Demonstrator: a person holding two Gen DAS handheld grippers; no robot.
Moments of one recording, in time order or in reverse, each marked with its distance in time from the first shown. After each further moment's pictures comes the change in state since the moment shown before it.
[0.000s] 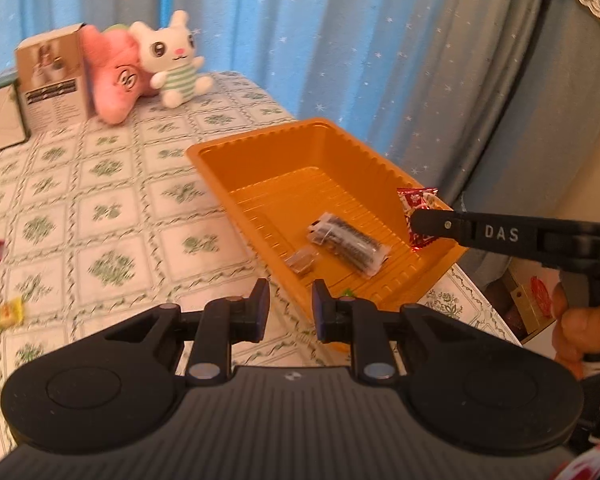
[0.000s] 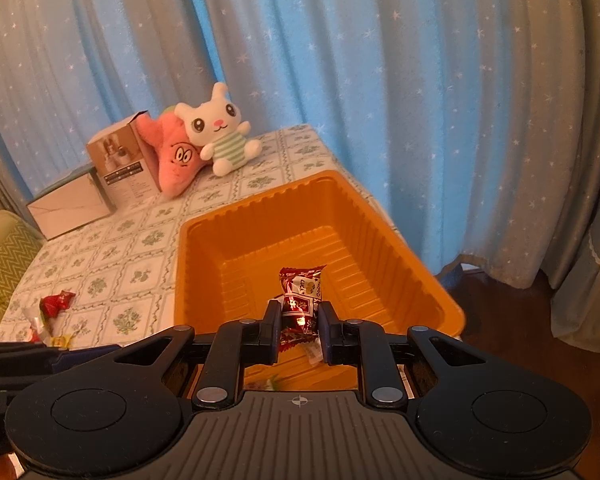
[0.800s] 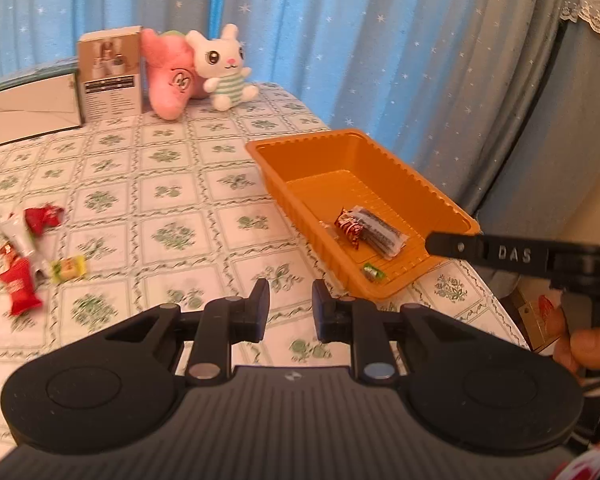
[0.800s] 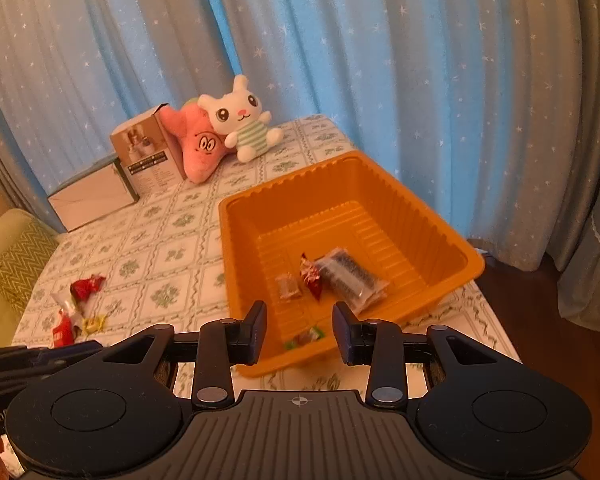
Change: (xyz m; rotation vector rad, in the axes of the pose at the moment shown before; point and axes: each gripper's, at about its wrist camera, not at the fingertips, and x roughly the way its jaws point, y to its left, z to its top) left arm -0.072 0.023 -0.035 -0.064 -0.046 0.067; right arm -0.040 0.038 -0.032 0.022 0.017 0.010
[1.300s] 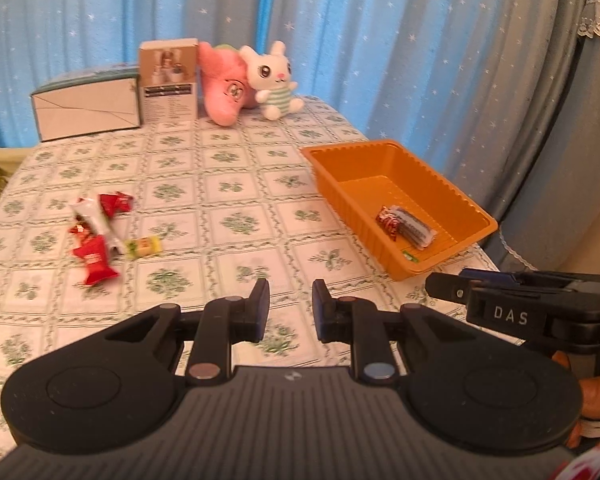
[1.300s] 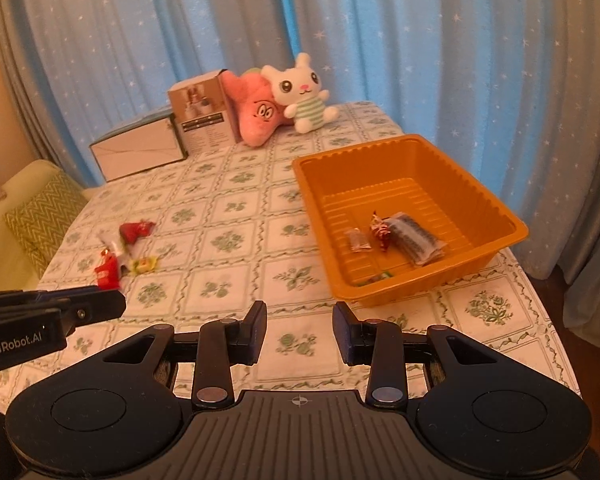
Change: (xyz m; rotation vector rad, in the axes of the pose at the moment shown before) left arm -0.066 0.033 -0.025 -0.033 -0.041 0.094; right arm -0.029 0.078 -0.047 -0.123 0.037 0.031
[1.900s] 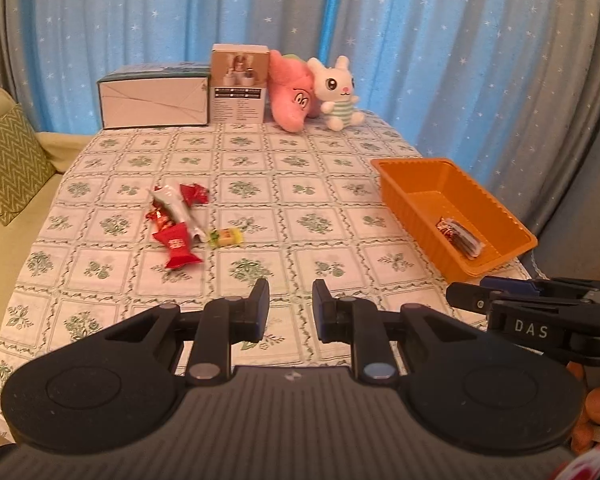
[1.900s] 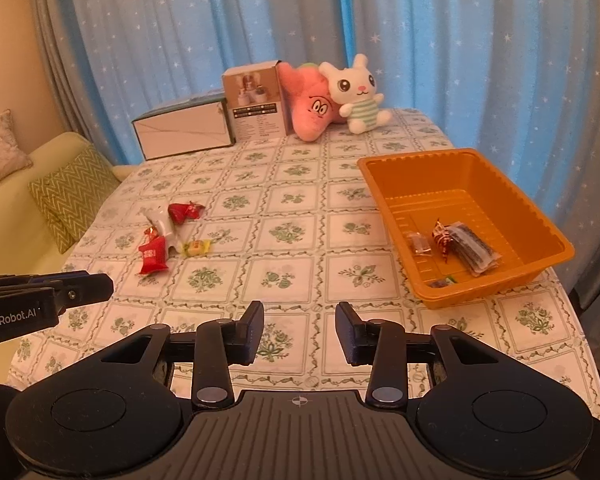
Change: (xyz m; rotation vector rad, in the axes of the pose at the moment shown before) left arm -0.036 0.060 -0.013 -0.087 -0.027 0.099; right arm 0.004 0.063 -0.008 -0.102 0.013 0.055
